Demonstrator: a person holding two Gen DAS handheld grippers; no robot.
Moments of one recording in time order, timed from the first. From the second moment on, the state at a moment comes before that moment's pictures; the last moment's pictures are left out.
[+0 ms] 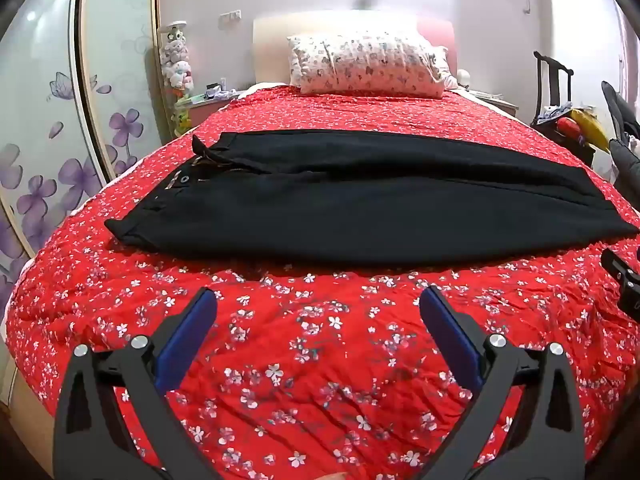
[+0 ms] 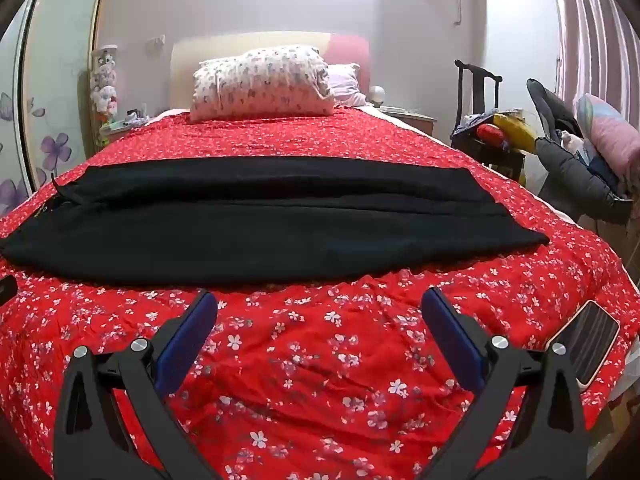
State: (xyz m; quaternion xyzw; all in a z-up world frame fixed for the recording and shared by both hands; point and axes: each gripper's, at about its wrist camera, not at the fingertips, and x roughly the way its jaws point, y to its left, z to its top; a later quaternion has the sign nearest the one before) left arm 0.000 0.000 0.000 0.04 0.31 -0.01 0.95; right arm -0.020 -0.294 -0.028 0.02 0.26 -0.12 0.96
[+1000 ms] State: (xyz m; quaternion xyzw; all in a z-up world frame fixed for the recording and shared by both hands) left arm -0.001 0.004 0.002 0.04 0.31 -0.01 0.95; right arm -0.019 -0.295 -0.034 0.02 0.27 -0.12 0.96
